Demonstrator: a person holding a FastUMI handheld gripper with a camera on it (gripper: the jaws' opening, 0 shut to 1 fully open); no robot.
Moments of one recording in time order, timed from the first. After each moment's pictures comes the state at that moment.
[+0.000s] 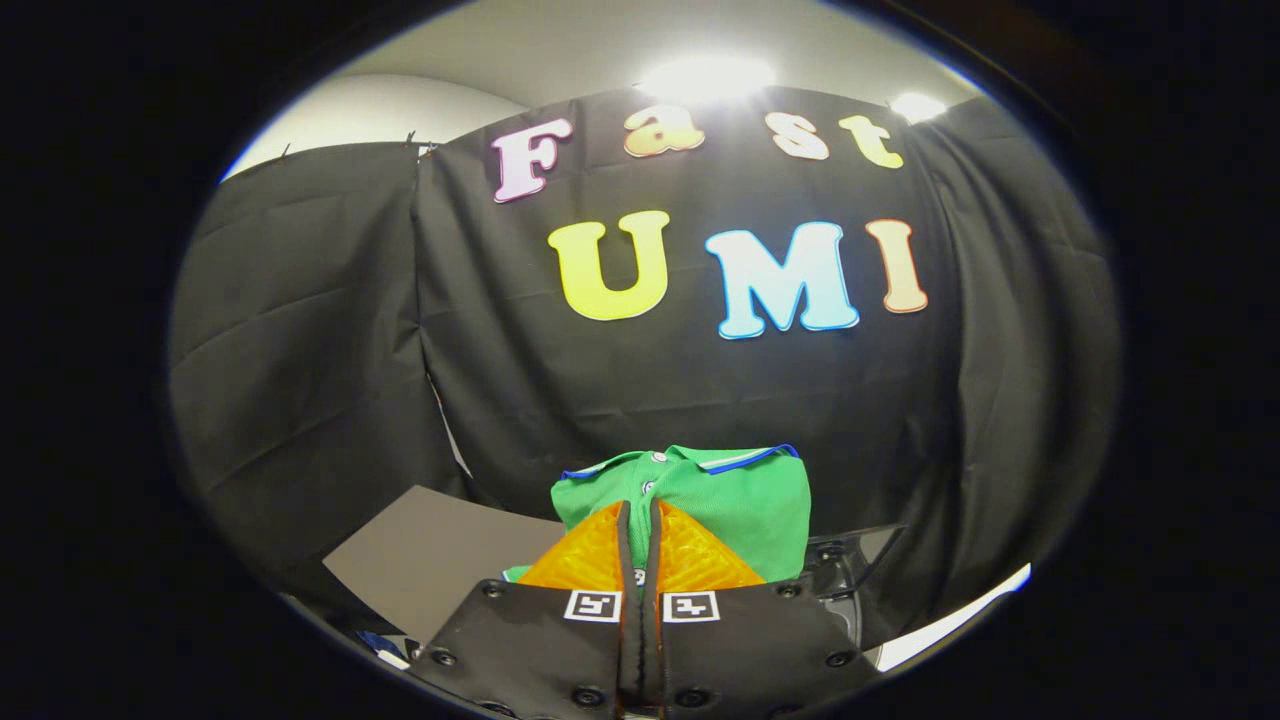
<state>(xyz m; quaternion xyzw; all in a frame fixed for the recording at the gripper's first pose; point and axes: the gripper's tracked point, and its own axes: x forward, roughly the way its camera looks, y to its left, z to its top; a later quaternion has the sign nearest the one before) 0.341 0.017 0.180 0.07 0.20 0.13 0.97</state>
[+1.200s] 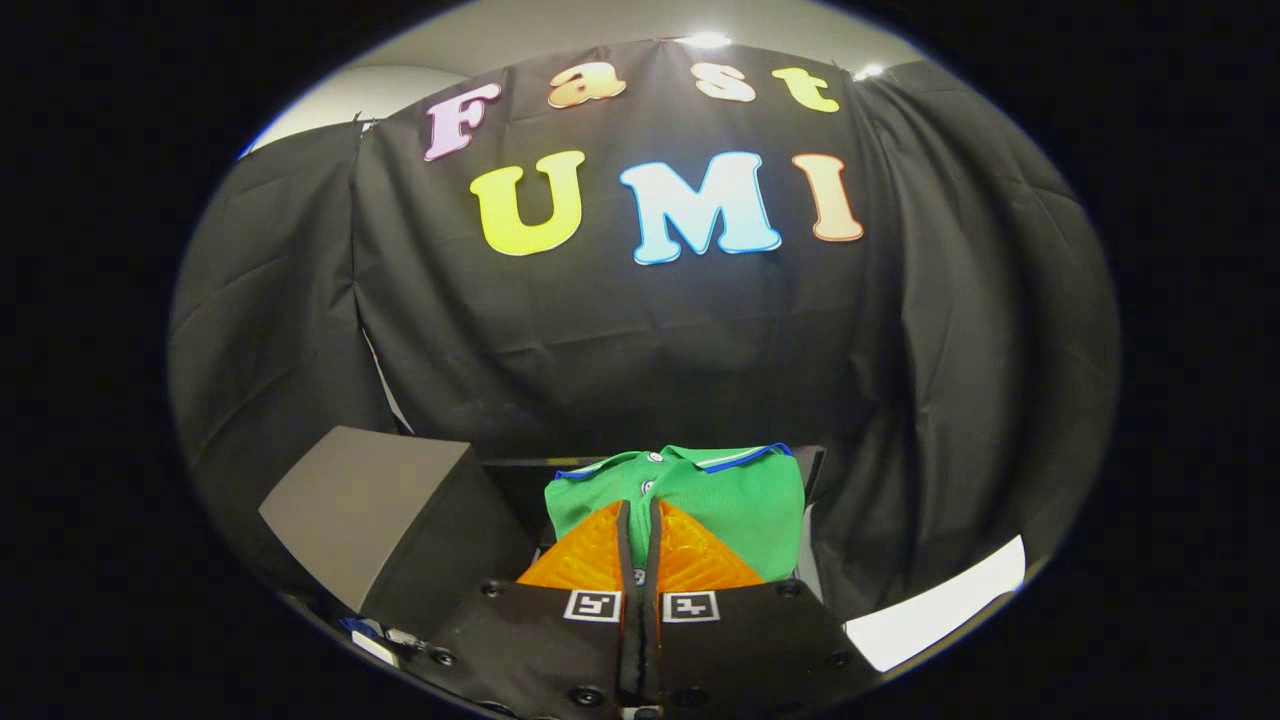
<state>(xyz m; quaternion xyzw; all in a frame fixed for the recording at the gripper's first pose) 0.324 -0.078 0.049 0.07 0.28 0.08 0.95</state>
